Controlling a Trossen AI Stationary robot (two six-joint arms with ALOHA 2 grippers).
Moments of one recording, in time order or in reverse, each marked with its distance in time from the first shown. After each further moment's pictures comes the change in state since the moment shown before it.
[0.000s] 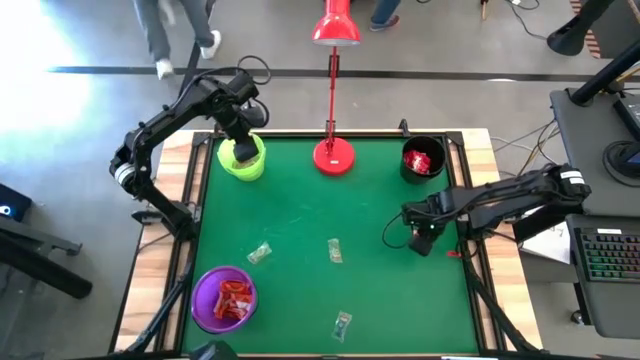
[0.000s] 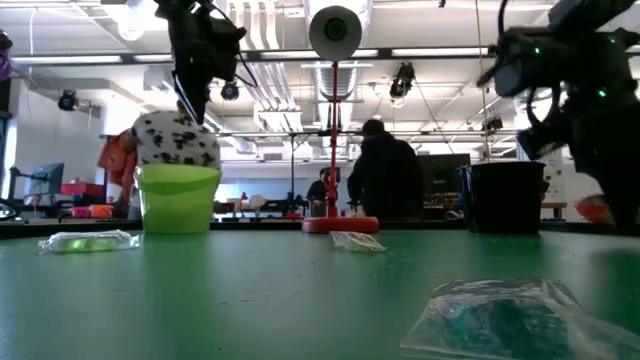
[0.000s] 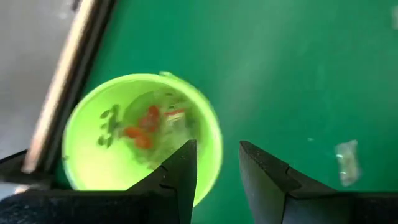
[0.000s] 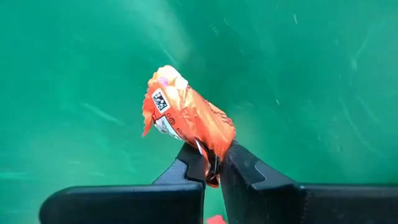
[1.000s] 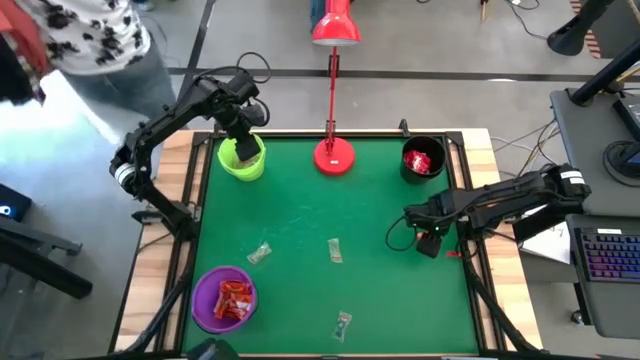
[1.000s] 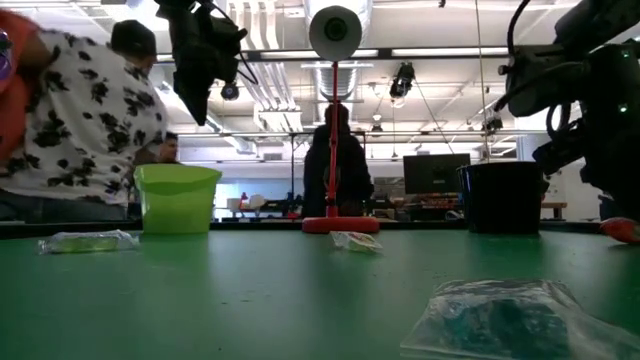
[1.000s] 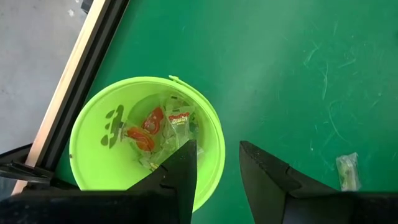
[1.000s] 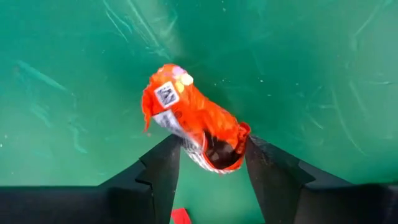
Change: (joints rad) left arm 0.000 0.000 0.000 0.022 -0.012 -0.054; right arm 0.000 0.000 -0.046 -0.027 0.018 -0.131
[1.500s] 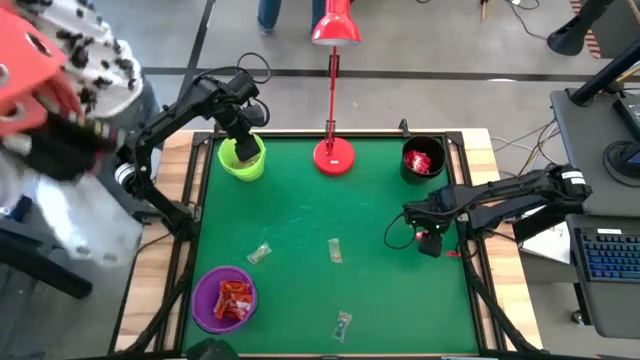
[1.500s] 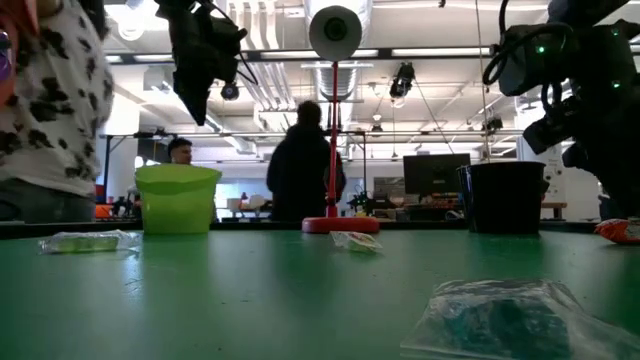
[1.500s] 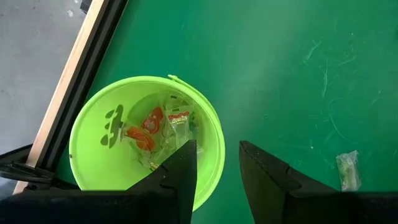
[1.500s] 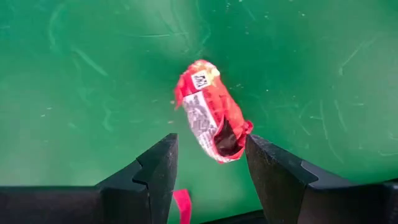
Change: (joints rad) left arm 0.000 0.000 0.000 -0.003 0.000 0.008; right arm 0.000 -0.013 0.094 -0.091 -0.020 -0.128
